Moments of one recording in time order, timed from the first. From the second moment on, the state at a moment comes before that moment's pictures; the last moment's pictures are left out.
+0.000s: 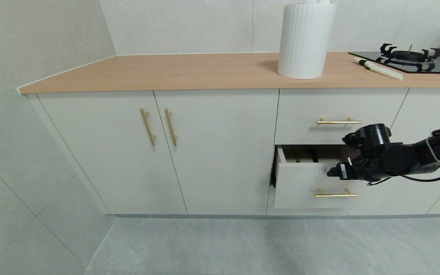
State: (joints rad) left arm 0.00 0.00 0.00 0.00 0.04 -0.01; right arm 0.07 2.16 -1.29 -0.12 -0.09 0.04
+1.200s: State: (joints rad) left arm 0.00 0.00 0.00 0.00 0.04 -0.01; right arm 0.09 2.39 -1.31 -0.70 -0.26 0.09
